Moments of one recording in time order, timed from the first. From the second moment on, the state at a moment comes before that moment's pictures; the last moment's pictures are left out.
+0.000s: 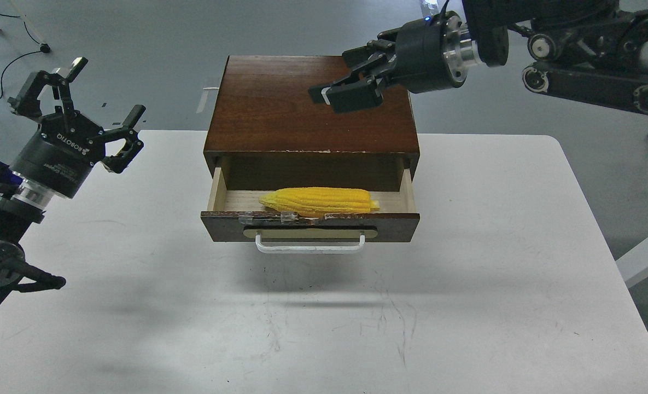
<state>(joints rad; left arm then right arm) -0.34 0.68 -1.00 -1.24 0.18 -0.49 -0.45 1.70 -0.61 -0.40 1.23 -0.61 0.06 0.49</state>
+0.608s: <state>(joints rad) -0.32 0.65 -1.00 -1.24 0.23 -0.49 -0.45 0.83 -0.68 0.31 1.11 -0.10 0.07 0.49</state>
